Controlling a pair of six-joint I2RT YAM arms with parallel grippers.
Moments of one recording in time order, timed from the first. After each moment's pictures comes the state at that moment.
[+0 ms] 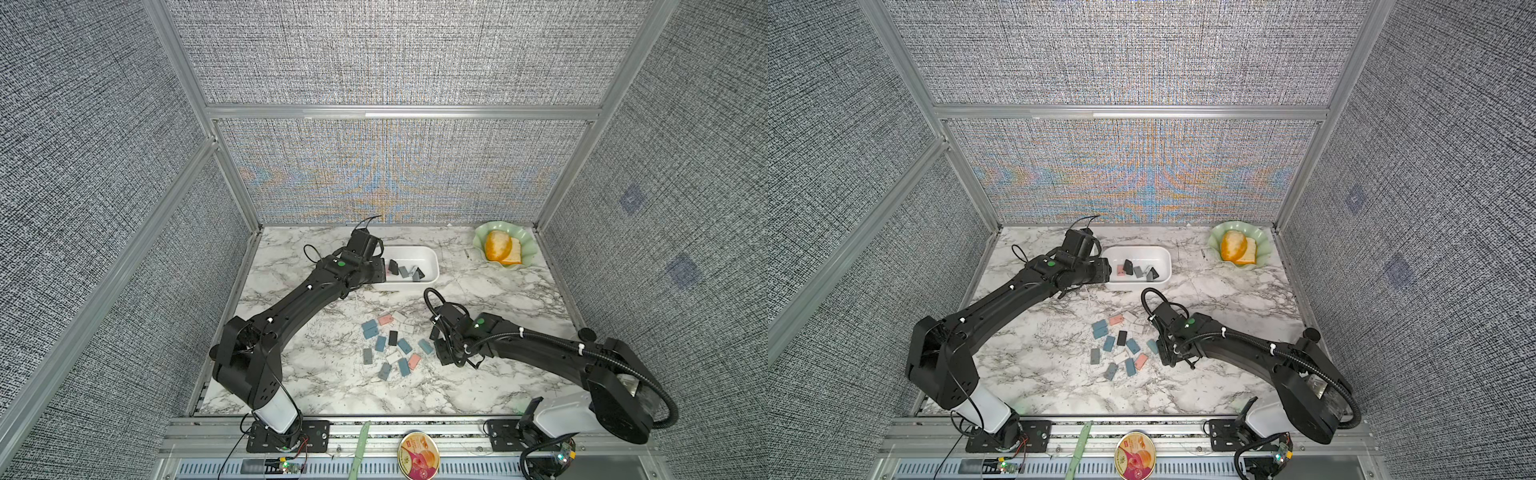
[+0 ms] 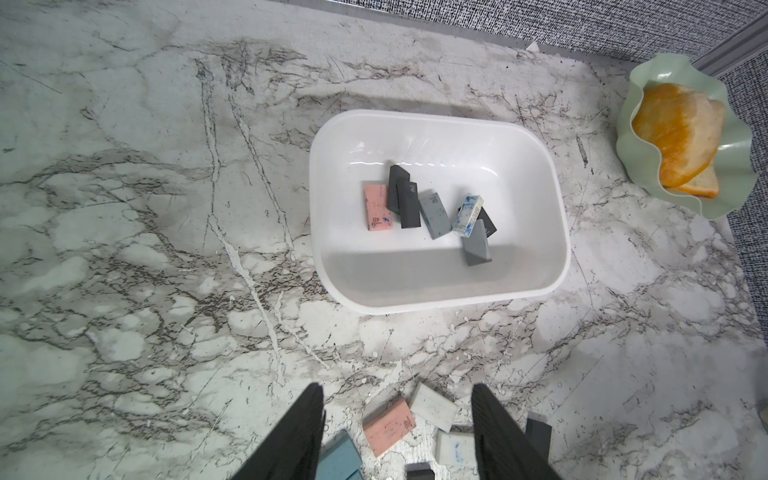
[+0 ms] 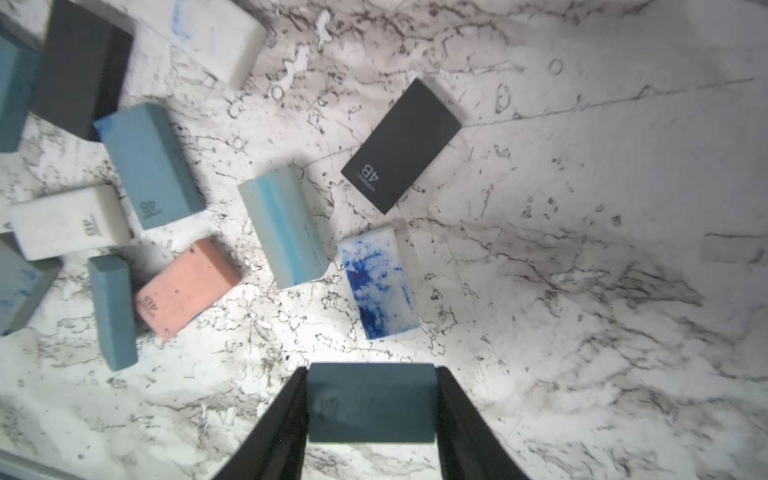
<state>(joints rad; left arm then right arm) -0.58 1.63 1.35 -0.57 -0.05 -0.50 0.82 1.41 0.84 -0.72 0.09 0.47</state>
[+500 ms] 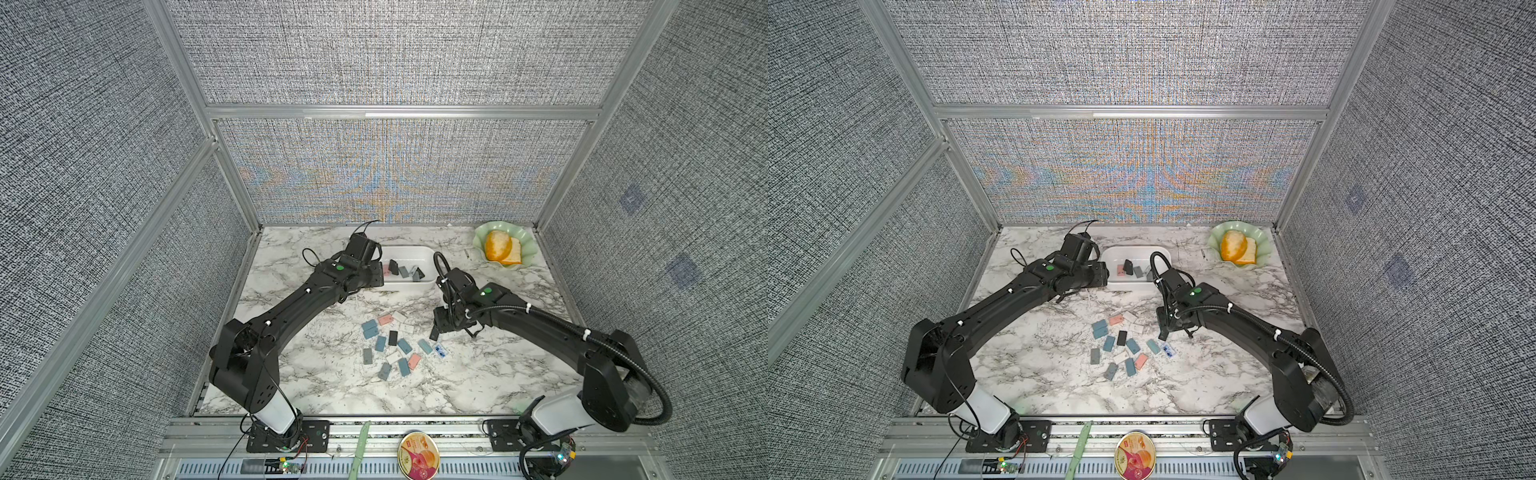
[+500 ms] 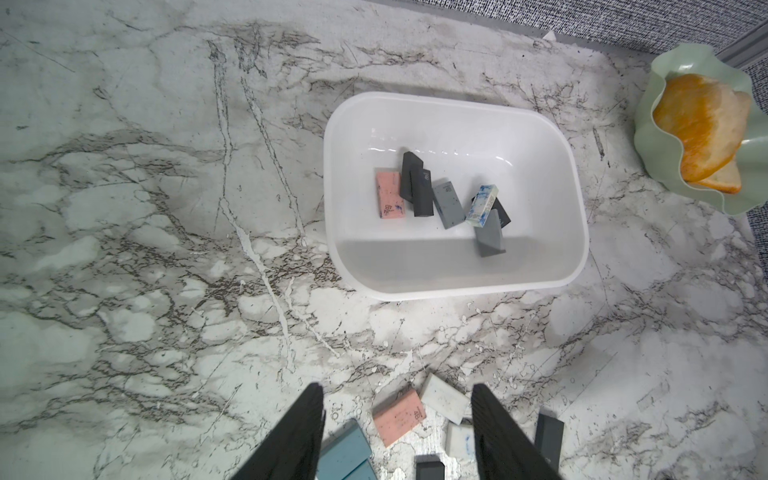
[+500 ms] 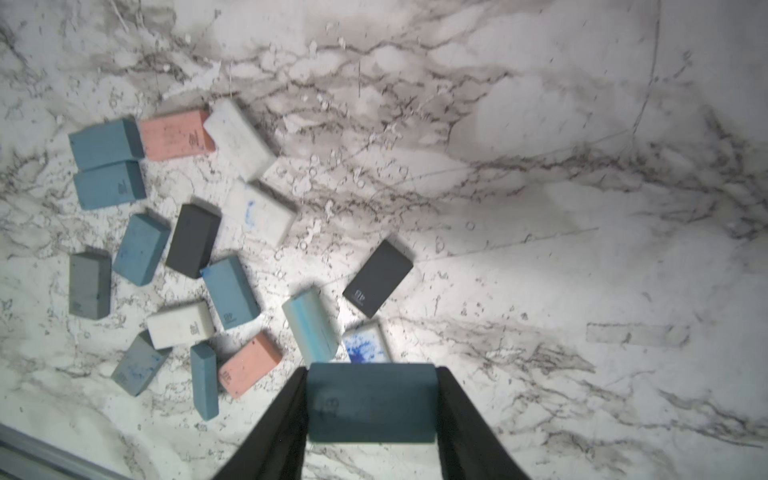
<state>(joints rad) -0.58 1.59 1.29 -0.56 -0.07 -0.52 0.64 1.51 1.11 -0.79 0.03 0.37</state>
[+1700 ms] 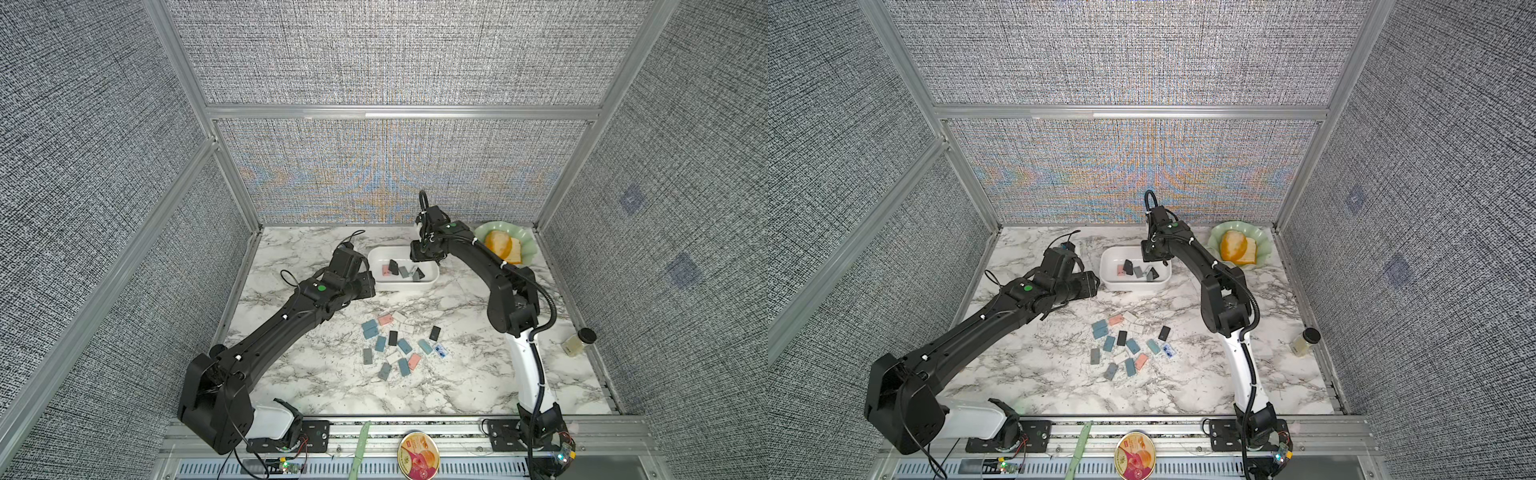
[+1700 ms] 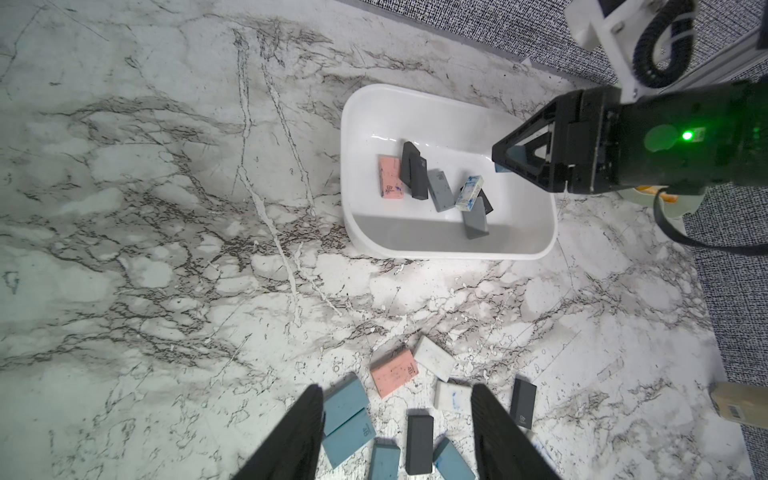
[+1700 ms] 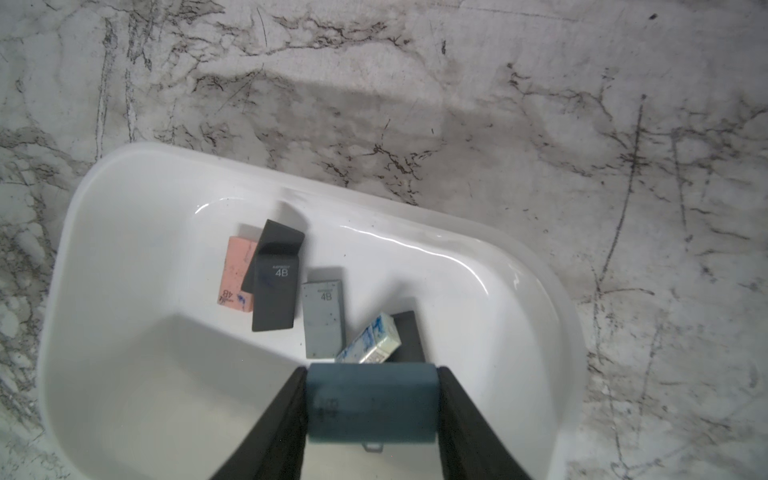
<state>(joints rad) -0.58 1.37 1.10 -0.52 -0.05 -0.58 0.44 2.37 2.18 -0.85 -0.06 0.23</state>
